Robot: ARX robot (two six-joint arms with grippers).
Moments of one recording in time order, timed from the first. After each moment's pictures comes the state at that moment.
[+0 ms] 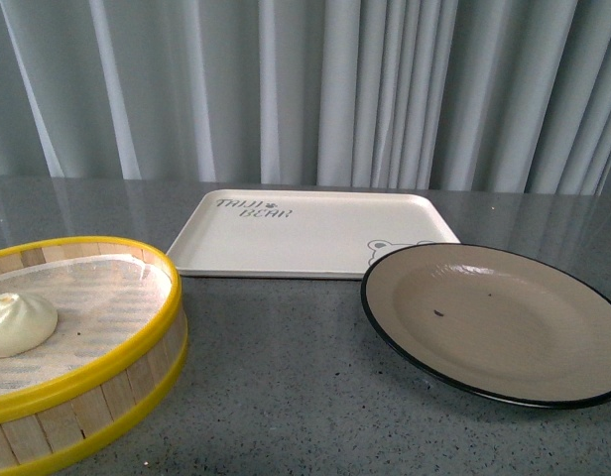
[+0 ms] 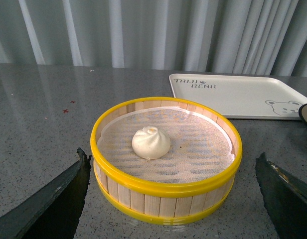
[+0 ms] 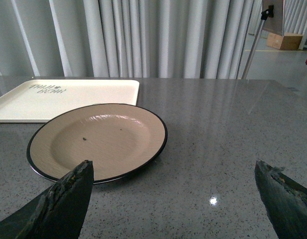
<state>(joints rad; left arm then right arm) 0.00 0.00 0.03 0.00 0.00 0.00 0.00 0.00 0.01 0.00 0.00 0.00</state>
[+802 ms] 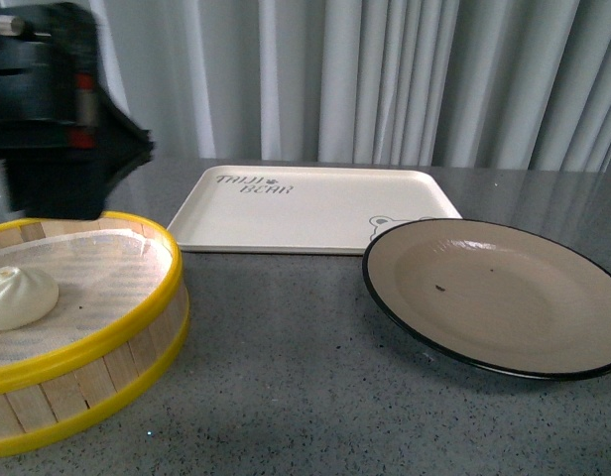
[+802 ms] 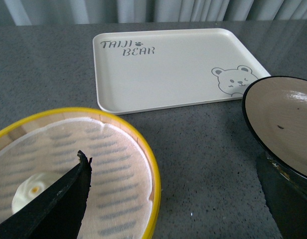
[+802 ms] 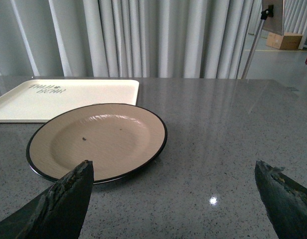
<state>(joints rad) -0.38 1.16 0.68 0.19 -0.14 -0.08 0.00 0.00 0.01 0.00 0.00 0.00</state>
